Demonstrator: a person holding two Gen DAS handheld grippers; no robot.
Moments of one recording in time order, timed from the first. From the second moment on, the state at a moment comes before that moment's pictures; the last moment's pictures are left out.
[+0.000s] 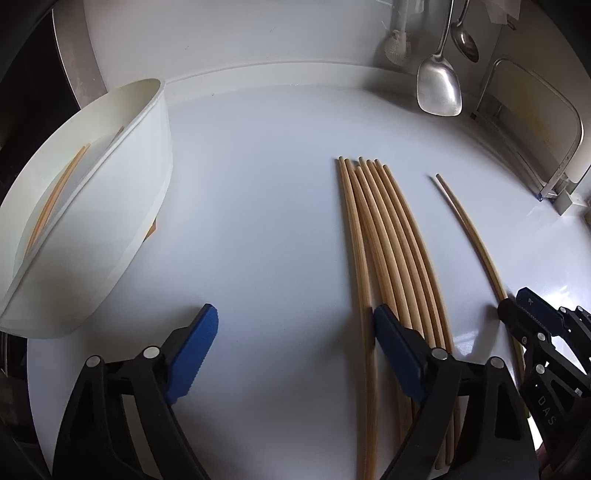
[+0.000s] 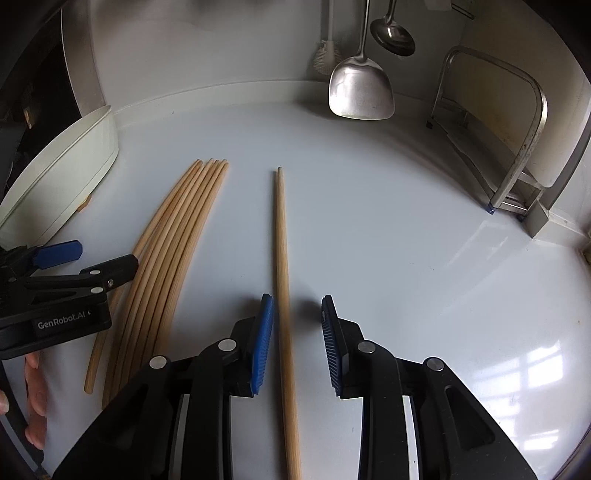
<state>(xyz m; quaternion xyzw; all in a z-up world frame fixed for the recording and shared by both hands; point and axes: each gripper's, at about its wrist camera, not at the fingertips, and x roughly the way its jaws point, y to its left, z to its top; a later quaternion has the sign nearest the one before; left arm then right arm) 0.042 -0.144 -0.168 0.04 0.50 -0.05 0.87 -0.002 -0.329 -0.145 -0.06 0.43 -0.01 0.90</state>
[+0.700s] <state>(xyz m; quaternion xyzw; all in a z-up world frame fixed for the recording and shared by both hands) 0.031 -0.148 -0.139 0.04 0.52 -0.11 0.84 0.003 -0.340 -0.130 0.03 0.45 0.01 0.89</state>
